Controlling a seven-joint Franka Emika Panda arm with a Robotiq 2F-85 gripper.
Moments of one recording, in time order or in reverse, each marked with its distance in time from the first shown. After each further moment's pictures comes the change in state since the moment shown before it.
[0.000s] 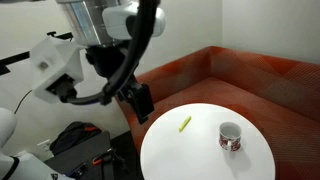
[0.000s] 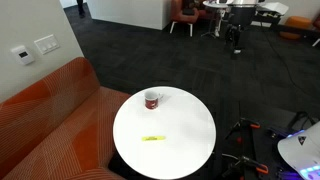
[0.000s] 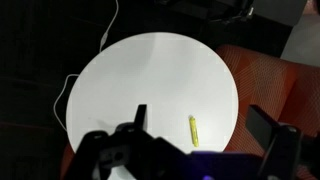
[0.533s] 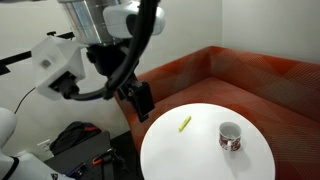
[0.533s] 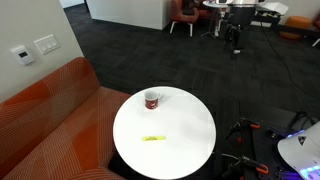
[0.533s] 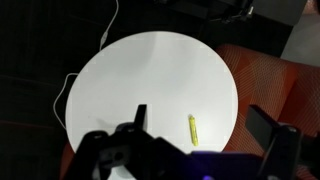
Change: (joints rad) arm -0.006 0.000 0.013 -0.001 0.006 0.004 0.000
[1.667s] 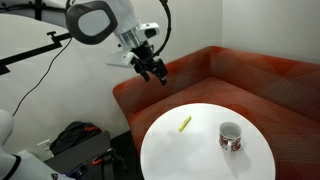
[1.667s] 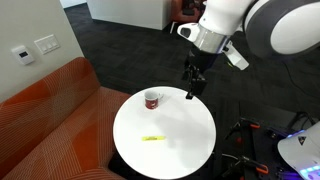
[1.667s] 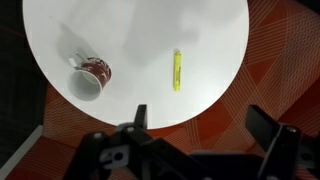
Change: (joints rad) arm 0.101 0.161 0.351 -0.110 0.025 0.567 0.228
